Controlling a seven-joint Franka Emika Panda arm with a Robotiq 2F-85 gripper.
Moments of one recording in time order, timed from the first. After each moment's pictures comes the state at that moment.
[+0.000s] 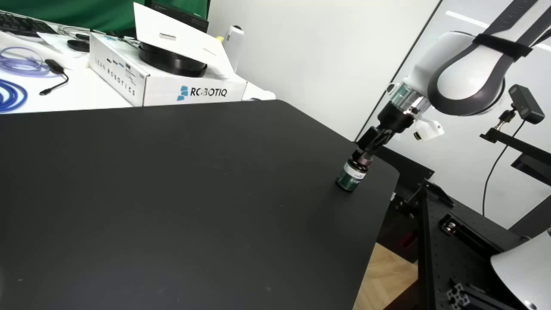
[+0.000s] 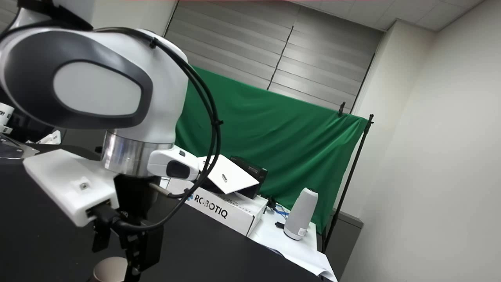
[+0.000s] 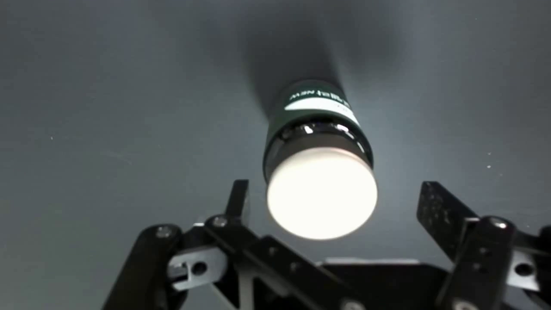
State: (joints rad) arm -0.39 0.24 -0.07 -2.77 -0.08 3.17 -0.11
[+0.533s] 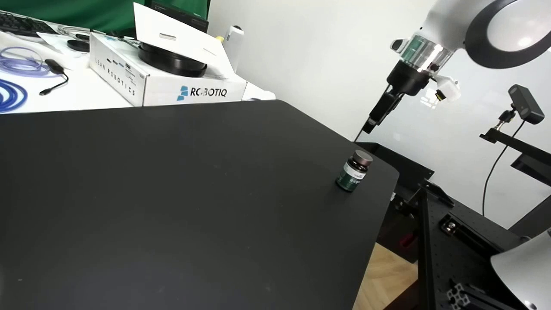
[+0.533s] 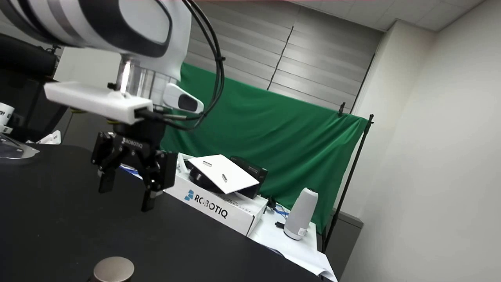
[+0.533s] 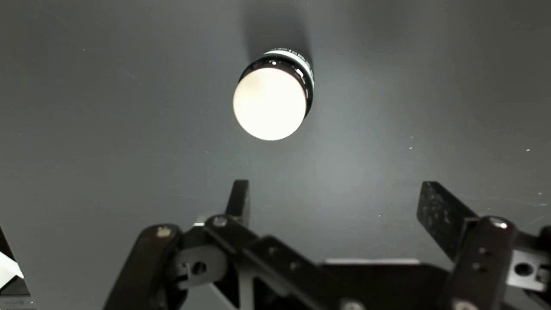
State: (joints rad) arm -0.20 -0.09 -0.15 -2.77 -0.30 2.80 -0.02
